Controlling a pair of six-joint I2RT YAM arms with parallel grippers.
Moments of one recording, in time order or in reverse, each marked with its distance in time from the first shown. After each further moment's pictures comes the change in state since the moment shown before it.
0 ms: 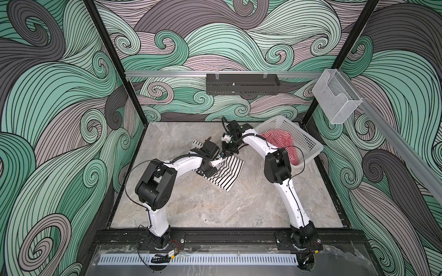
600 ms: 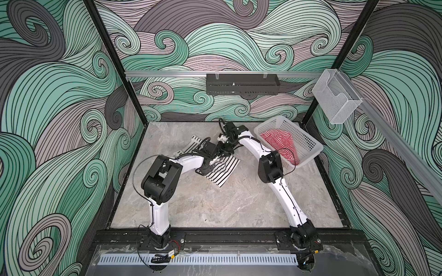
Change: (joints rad) left arm 0.018 0.101 0.028 0.076 -0.324 -0.063; right arm -0.001 0.202 0.255 -0.010 -0.063 0.027
